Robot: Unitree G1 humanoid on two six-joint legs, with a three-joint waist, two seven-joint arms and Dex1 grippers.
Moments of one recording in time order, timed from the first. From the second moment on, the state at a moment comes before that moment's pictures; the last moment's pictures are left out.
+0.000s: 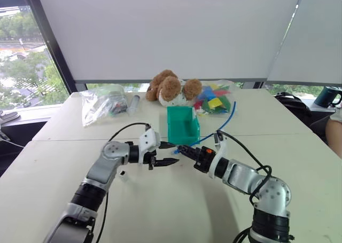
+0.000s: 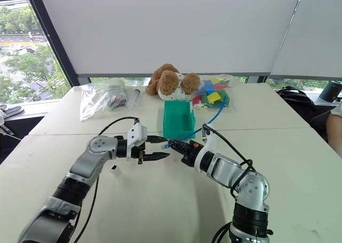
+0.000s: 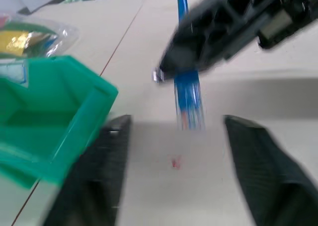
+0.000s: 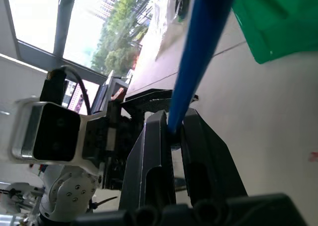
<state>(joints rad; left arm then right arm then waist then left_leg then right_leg) -0.63 0.46 -0.16 0.19 -0.21 0.13 -1.14 -0.50 -0.06 -0.36 -0.31 1.07 1.29 0.03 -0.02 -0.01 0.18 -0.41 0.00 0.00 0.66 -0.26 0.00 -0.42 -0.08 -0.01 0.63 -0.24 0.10</state>
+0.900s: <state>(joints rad) -0.13 0.65 0.09 -0.03 -0.29 0.26 -0.95 -0.65 -0.45 0.11 -0.25 0.65 0.92 0.57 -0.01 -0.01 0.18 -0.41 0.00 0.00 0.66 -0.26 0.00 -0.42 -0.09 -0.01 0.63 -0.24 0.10</state>
